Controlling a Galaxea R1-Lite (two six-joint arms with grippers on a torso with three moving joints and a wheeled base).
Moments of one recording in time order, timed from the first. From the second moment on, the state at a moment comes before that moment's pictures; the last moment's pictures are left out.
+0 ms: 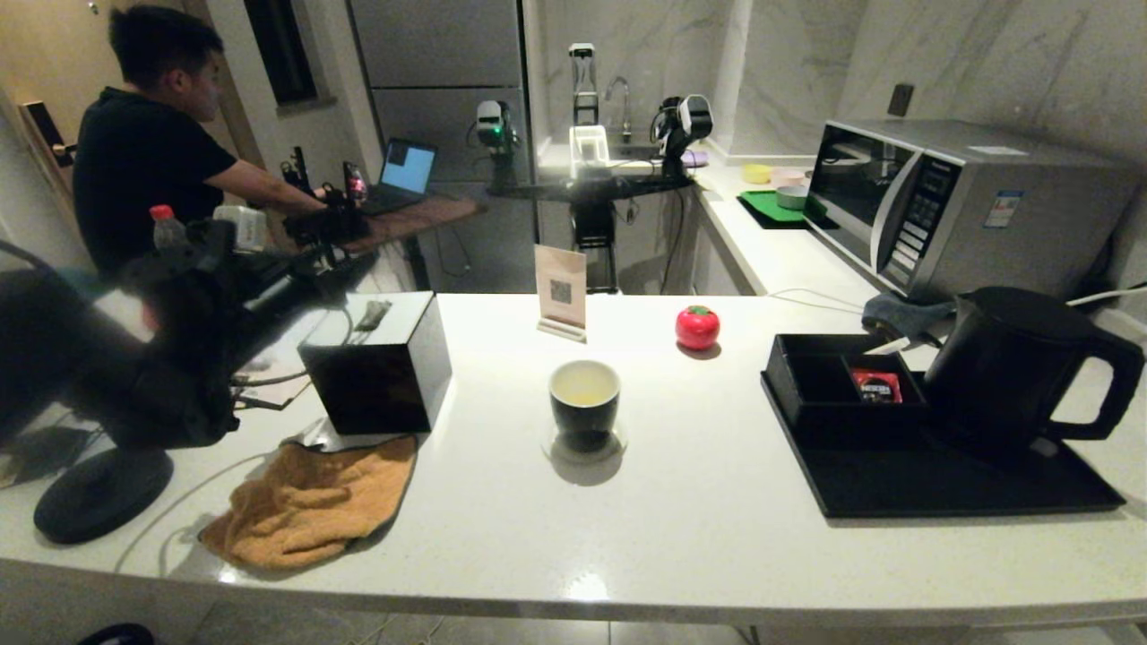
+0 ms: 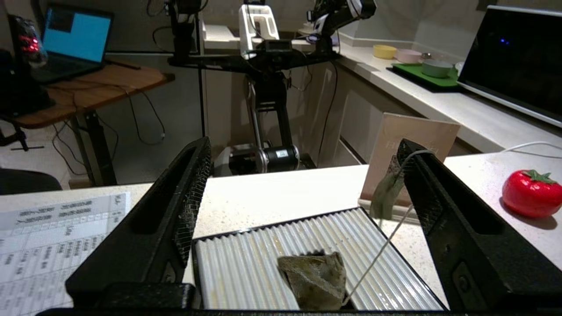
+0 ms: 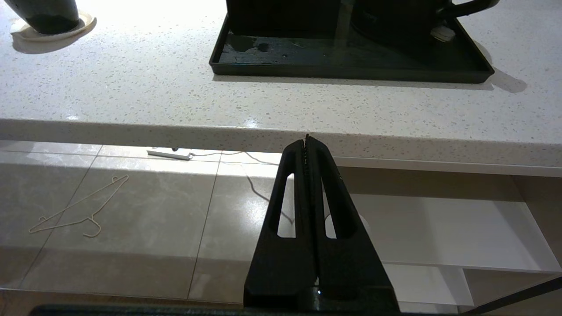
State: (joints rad) left arm 0.14 2.17 -1.05 -1.34 -0.42 -0.21; right arm 0.00 0.00 -0.11 0.28 0.01 -0.01
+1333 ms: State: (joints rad) left arm 0.19 2.07 -0.90 -1.34 -0.59 -0.14; right arm 0.00 0.00 -0.11 0.28 0.01 -0.01
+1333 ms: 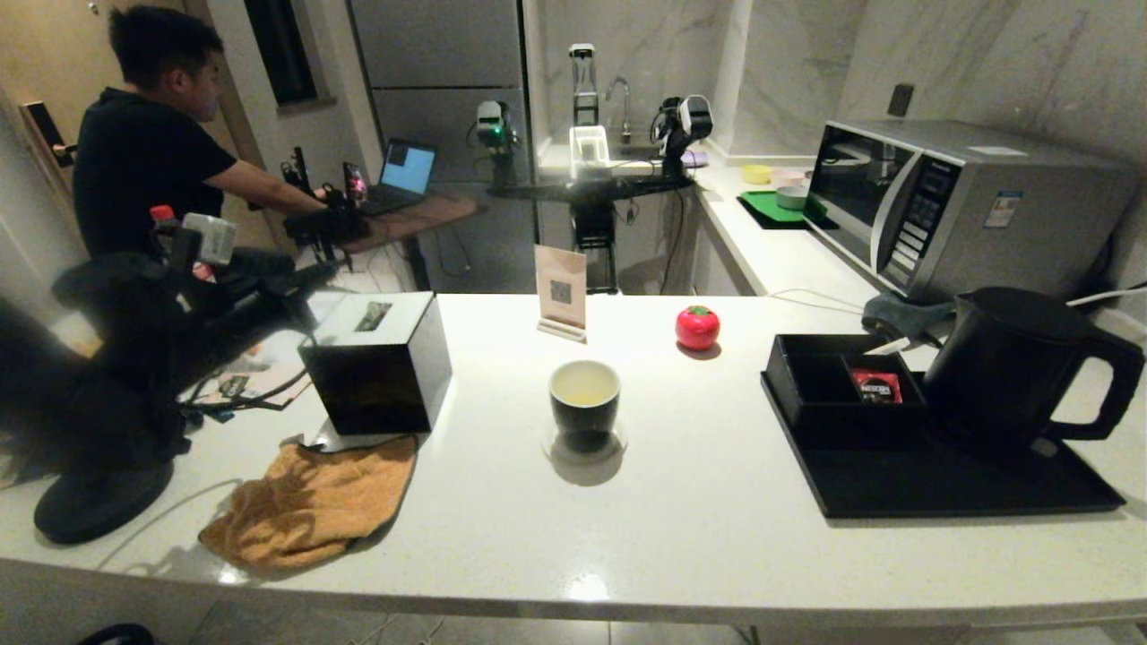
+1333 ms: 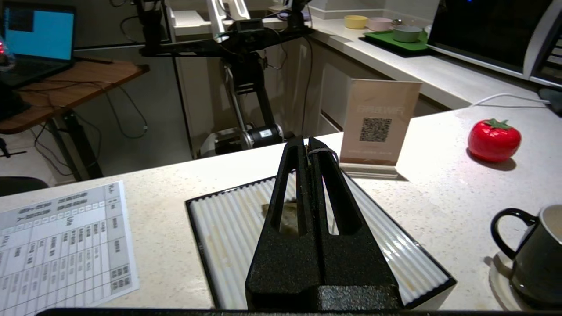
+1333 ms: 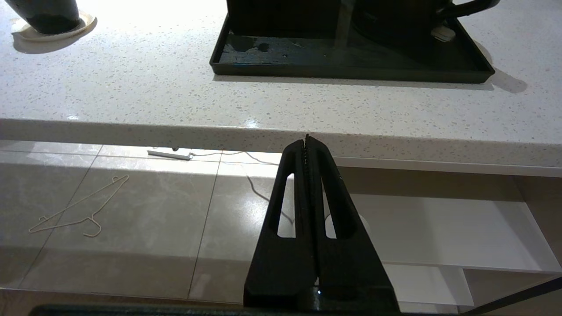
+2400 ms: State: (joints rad) left arm 0.14 2.08 -0.96 -1.39 -0.59 -0.14; right arm 0.00 0.00 -0.11 0.28 0.01 -0.01
